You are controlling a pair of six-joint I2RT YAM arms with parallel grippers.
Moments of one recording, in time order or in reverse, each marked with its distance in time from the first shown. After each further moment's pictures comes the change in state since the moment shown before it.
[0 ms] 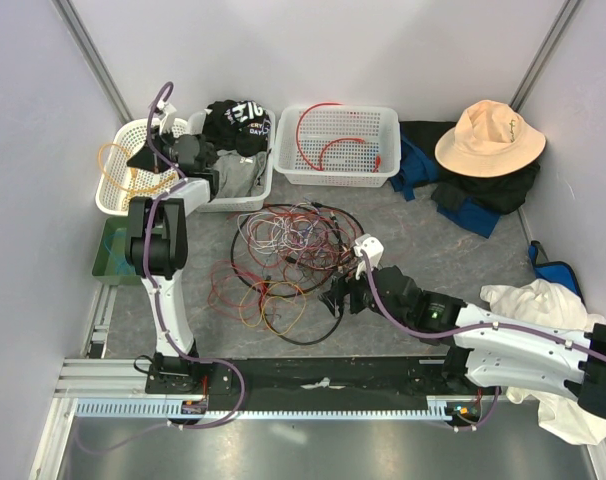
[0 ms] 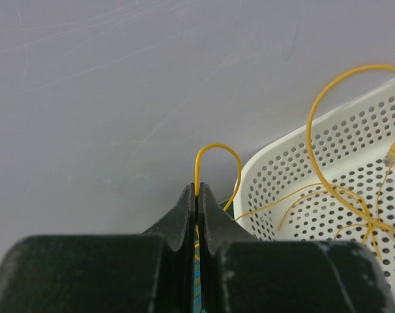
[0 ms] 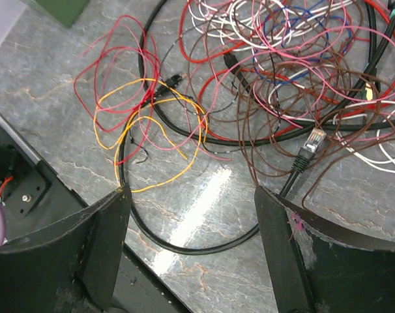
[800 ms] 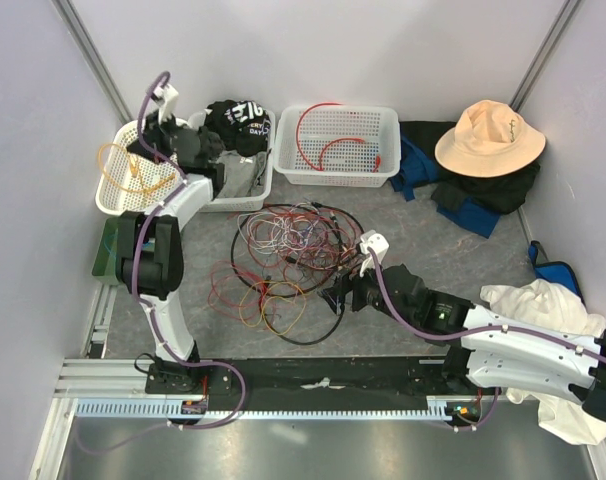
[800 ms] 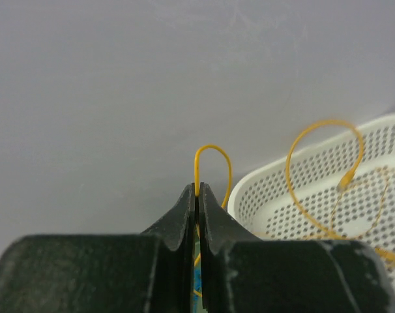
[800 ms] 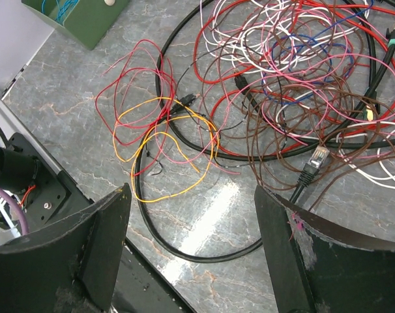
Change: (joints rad) left arm -0.088 -0.196 0.014 -0.029 0.011 -0.016; right arm 0.000 -0.034 0.023 0.000 -0.006 -0.007
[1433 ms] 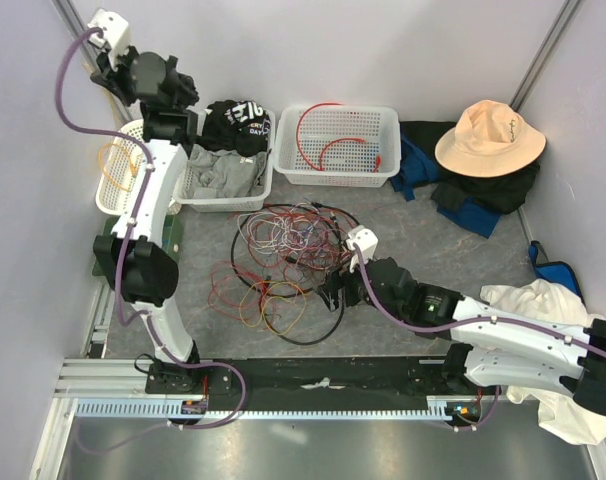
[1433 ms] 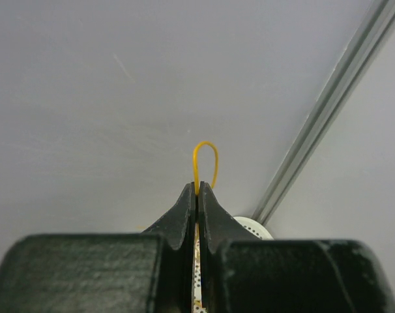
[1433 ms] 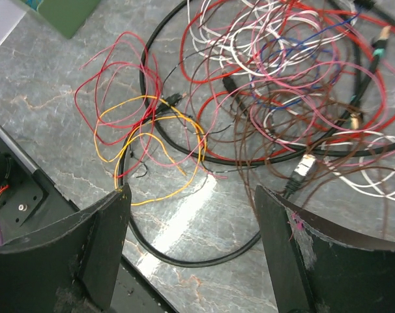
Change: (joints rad) left arm 0.027 -0.072 0.552 -0.834 0.134 -0.782; right arm 0.000 0.085 0.085 -0.056 0.029 -0.063
